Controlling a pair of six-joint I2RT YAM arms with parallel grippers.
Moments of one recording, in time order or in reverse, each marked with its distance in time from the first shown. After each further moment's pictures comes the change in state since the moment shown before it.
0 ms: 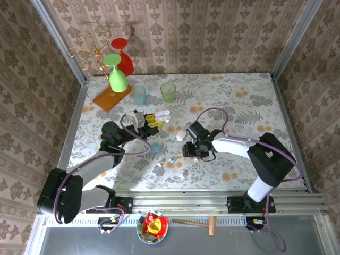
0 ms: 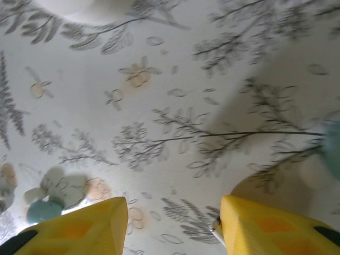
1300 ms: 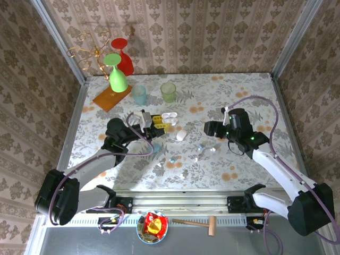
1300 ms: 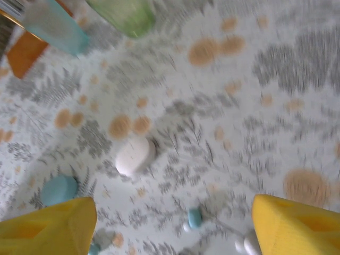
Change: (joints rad) left arm -0.091 -0.017 0.072 -0.151 -0.013 0.051; right arm -0.337 -0.569 -0.139 0.037 0.021 -0.201
